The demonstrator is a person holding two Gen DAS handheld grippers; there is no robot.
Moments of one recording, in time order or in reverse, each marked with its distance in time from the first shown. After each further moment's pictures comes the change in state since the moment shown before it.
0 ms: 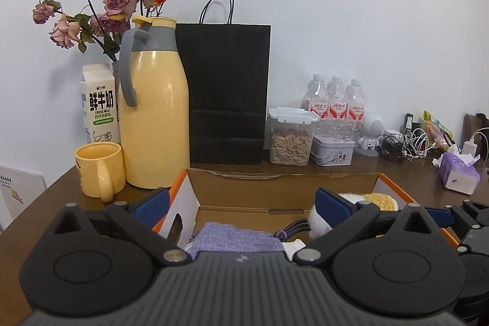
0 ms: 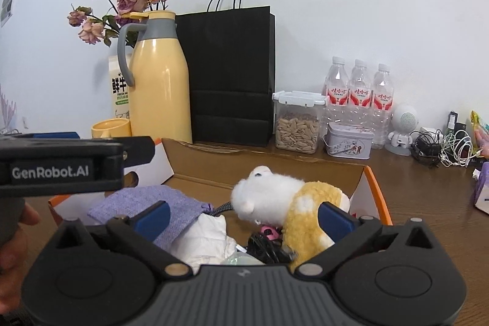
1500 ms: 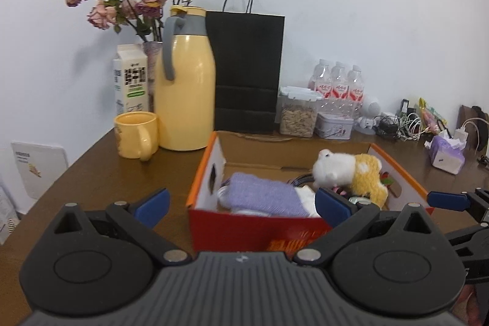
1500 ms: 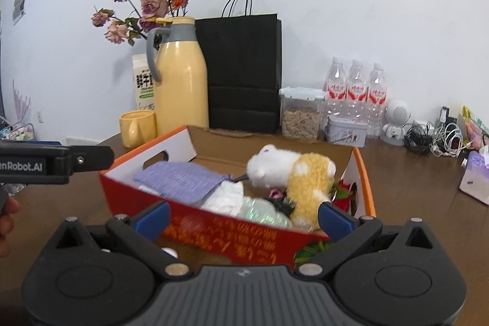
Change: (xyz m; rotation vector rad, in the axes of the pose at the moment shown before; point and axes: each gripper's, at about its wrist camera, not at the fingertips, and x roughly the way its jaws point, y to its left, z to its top) left arm -0.092 0.035 -0.021 -0.027 0.090 0.018; right arm -0.087 0.011 -0.025 -0.007 0.029 0.033
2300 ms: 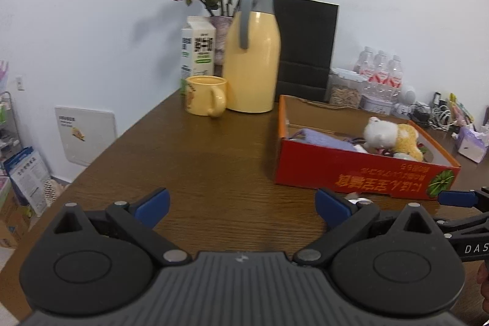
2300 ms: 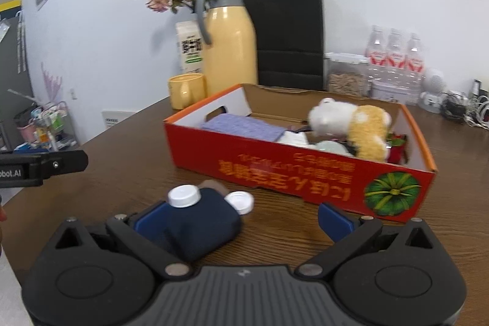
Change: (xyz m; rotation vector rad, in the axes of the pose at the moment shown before) left arm -0.069 0.070 -0.051 -0.082 0.060 0.133; right arm -0.013 0.053 -0.031 -0.019 0.110 0.152
